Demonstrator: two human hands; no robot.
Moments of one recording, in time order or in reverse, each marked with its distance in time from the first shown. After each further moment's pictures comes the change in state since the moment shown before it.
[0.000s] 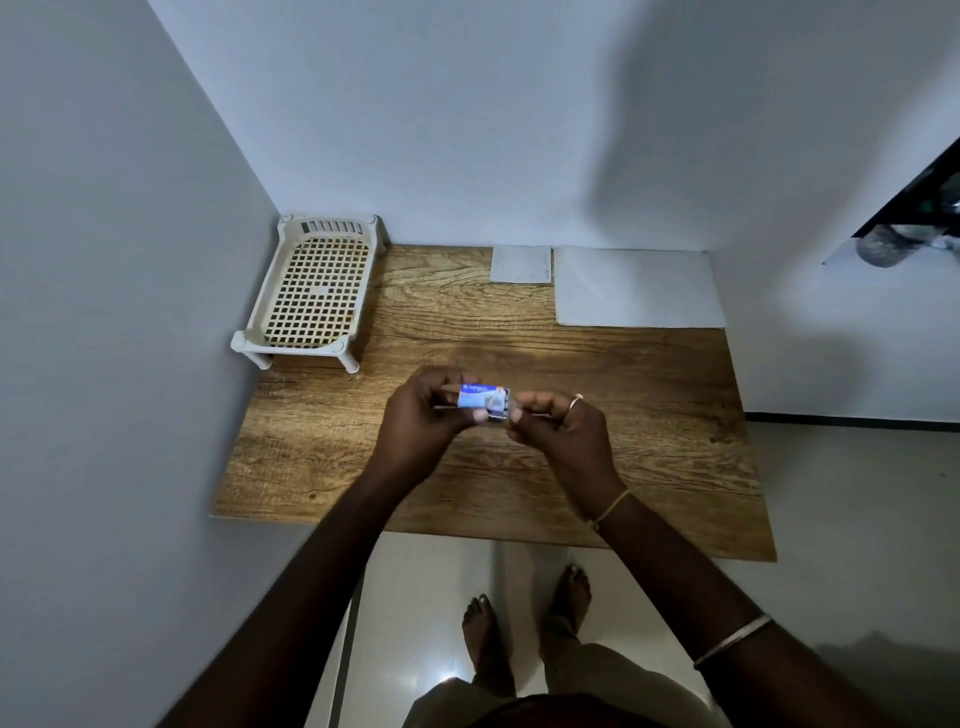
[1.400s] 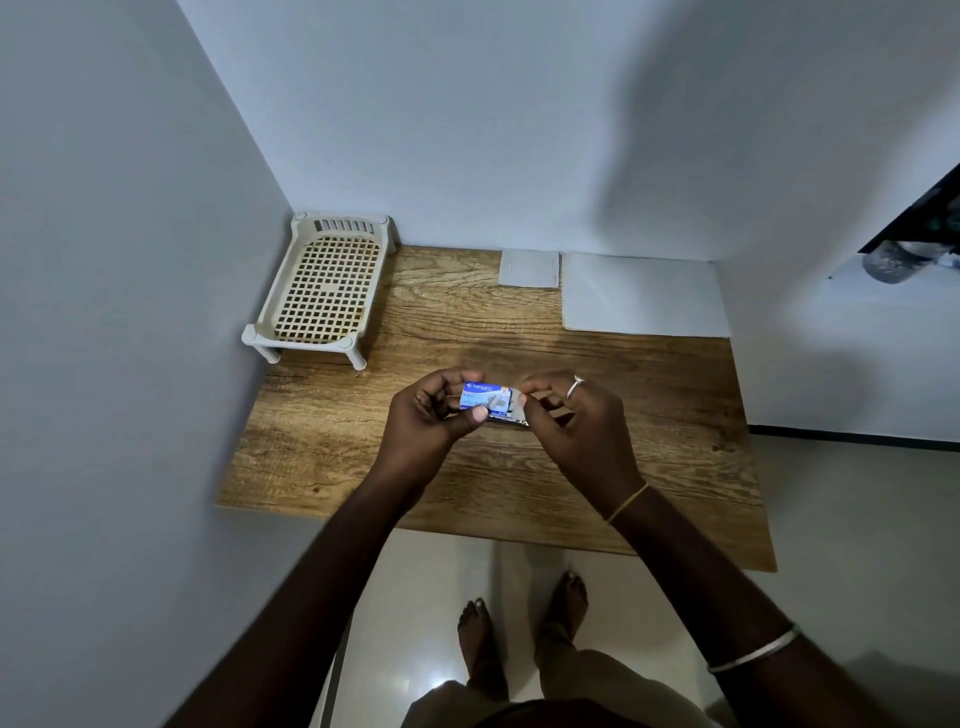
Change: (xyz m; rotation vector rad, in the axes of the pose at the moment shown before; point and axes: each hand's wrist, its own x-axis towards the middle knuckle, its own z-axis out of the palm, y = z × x) left_hand -0.015 0.007 0.003 -0.346 -0.019 -0.075; right_hand -0.005 -0.051 0.003 -0.724 0.009 -0.484
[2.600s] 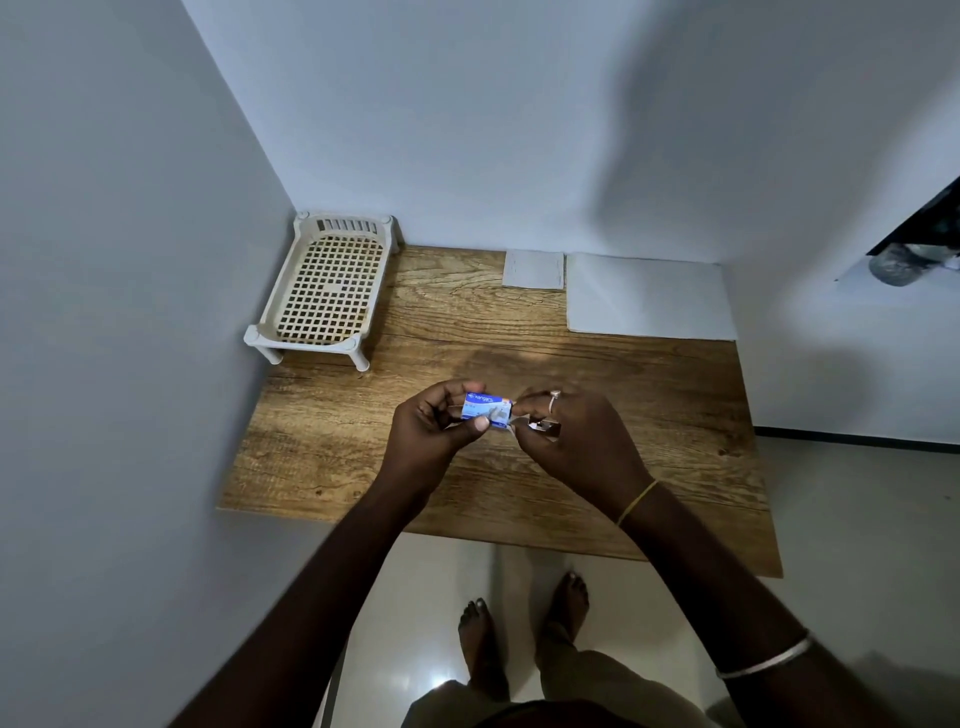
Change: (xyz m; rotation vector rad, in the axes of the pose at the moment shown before) left_hand -0.001 -0.014 -0.006 -0.003 0.013 -0.026; right_hand 0.006 0.000 -0.002 -0.257 -0.250 -0.110
